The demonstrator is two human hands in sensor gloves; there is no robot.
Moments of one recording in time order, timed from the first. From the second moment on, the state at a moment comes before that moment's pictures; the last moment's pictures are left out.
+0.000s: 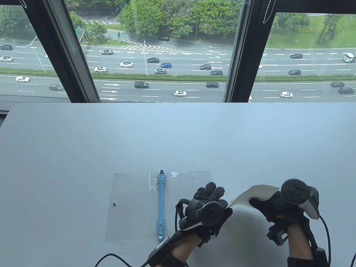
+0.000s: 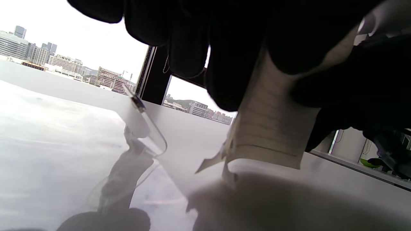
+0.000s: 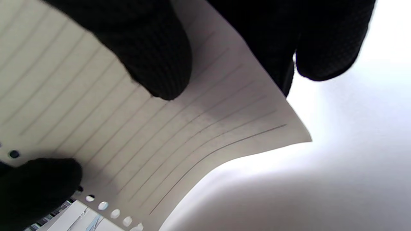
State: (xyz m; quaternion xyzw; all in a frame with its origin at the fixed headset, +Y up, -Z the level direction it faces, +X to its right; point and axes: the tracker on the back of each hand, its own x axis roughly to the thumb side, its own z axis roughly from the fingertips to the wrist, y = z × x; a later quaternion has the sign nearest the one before) left_hand 0.030 -0.736 -0.286 0.04 -0.26 0.17 0.95; right_hand 0.286 -0.728 -0.312 0.08 0.09 0.93 0.34
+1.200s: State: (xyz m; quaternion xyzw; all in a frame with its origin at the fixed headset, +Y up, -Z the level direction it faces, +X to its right) left_hand -0.035 -0.741 -0.311 -0.04 -0.15 0.48 0.86; right_hand 0.295 -0.712 -0.306 0.13 0.02 0.84 0.53
